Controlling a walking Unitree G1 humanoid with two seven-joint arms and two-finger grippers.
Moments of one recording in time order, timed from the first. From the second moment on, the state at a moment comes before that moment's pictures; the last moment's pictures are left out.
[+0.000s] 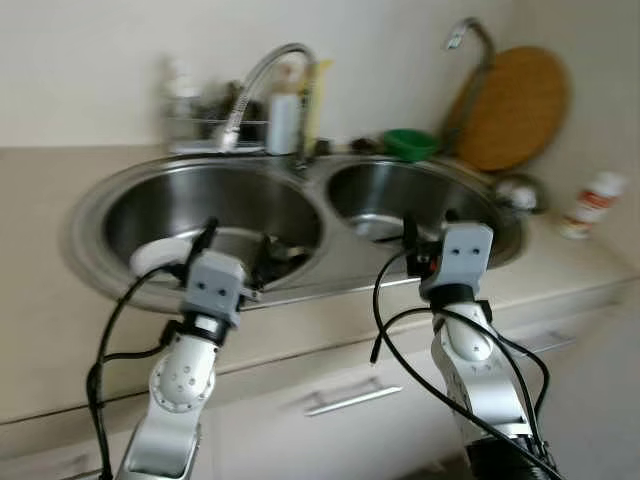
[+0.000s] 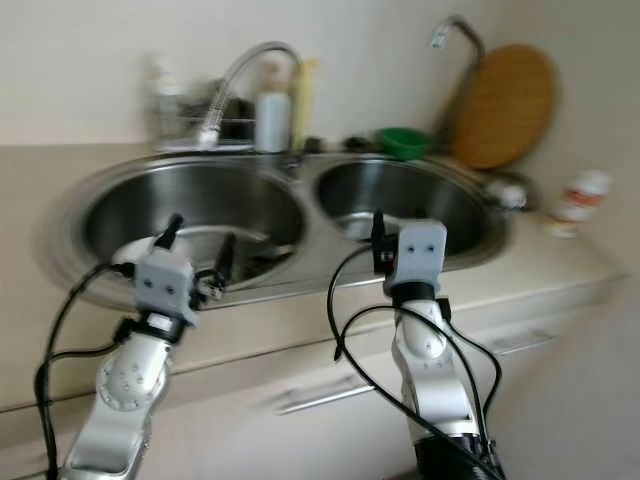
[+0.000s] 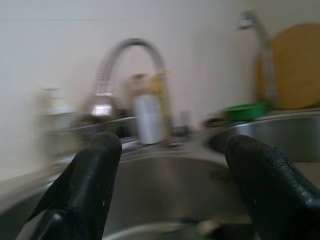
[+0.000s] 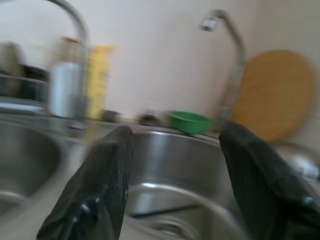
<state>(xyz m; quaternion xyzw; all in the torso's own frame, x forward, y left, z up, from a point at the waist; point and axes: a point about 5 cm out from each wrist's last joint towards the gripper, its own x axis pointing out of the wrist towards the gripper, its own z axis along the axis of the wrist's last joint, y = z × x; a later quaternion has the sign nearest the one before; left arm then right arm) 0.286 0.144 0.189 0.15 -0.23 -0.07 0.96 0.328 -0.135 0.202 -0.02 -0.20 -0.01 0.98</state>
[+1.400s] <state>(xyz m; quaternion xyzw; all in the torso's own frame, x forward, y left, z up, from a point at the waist) 0.286 0.126 0.149 0.15 -0.16 -0.15 0.96 0.318 -0.148 0.181 -0.06 -0.18 -0.05 0.98</state>
